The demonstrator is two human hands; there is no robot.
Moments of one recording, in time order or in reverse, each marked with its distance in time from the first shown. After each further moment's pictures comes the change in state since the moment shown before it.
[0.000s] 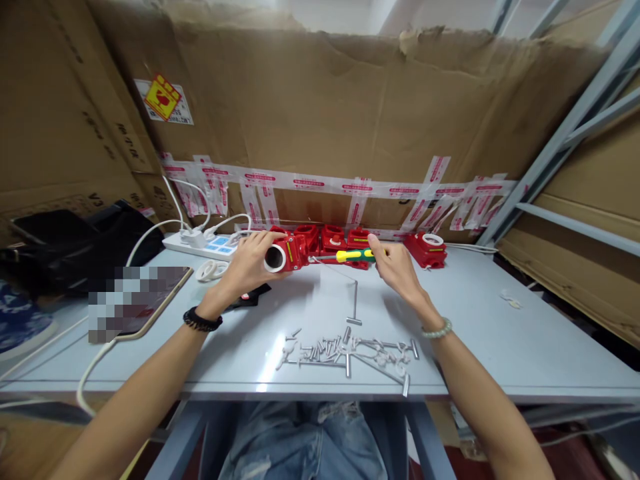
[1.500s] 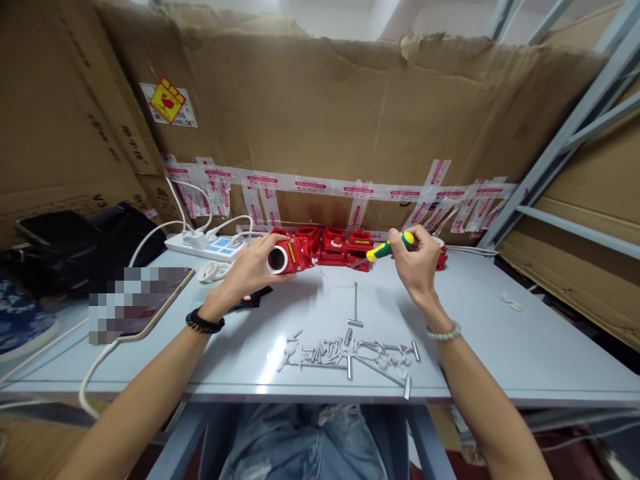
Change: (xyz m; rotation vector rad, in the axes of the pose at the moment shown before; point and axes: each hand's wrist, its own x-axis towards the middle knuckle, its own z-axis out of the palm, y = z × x) left_hand 0.000 0.001 -0.002 -0.109 -0.046 -0.045; right_hand -0.001 -0.004 -0.015 0.184 0.500 -0.136
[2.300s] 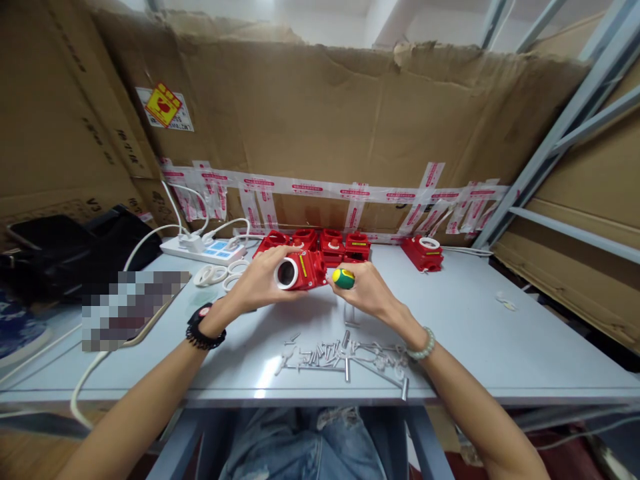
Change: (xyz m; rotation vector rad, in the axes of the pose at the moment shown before) left_hand -0.006 0.025 0.002 -0.211 -0.023 0.098; right_hand -0.037 -0.029 0.023 -0.044 -0.796 -0.207
